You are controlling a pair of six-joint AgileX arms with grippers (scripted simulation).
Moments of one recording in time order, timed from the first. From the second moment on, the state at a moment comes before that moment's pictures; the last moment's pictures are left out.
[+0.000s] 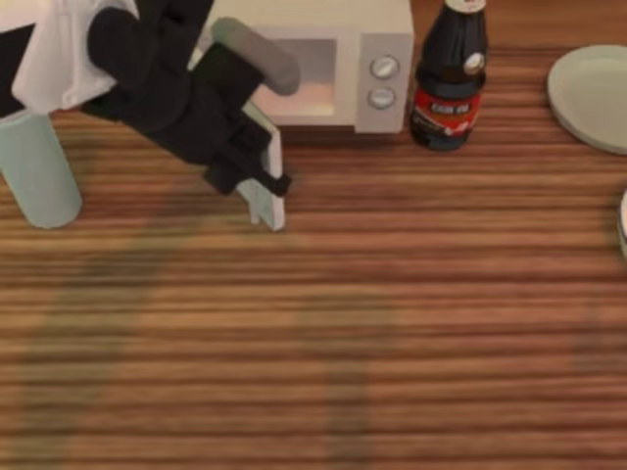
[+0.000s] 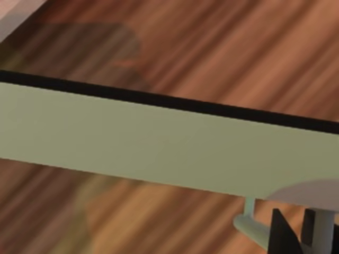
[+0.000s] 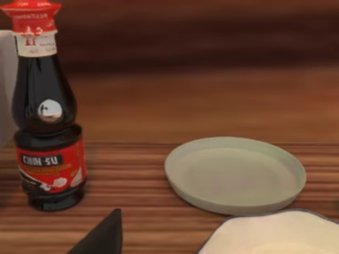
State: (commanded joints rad) left arm -0.44 1.77 1.38 -0.68 0.19 0.33; right arm 0.00 0.00 0.00 0.00 0.00 0.00
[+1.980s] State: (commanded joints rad) left arm -0.38 1.74 1.35 -0.72 0.27 0.49; right arm 0.00 0.00 0.00 0.00 0.00 0.00
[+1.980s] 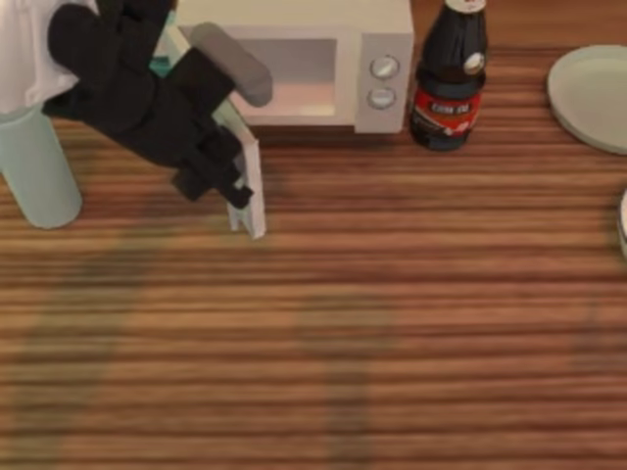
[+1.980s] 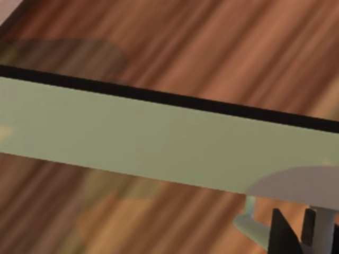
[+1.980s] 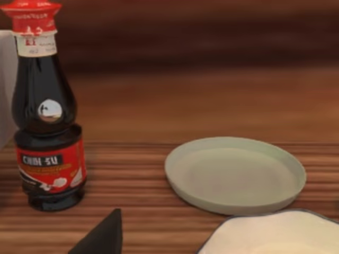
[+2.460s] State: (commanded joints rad) left arm -0.32 1.73 1.35 -0.76 0.33 0.64; right arm 0.00 0.00 0.00 0.00 0.00 0.00
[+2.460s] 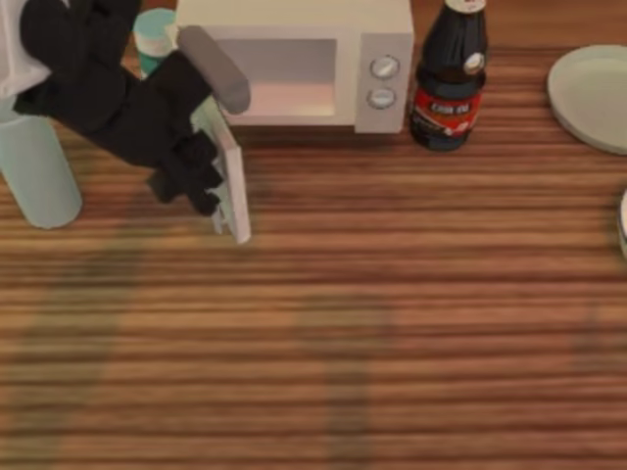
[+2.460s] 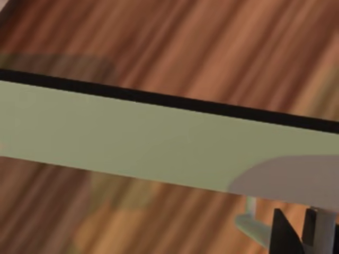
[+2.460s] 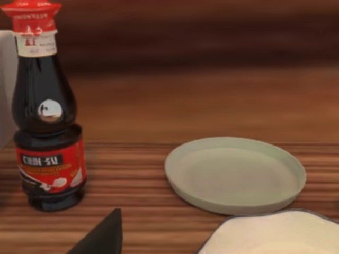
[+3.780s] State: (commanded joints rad) left arm -0.30 1.73 1.34 -0.78 0.35 0.68; right arm 0.00 0.00 0.00 0.00 0.00 0.00
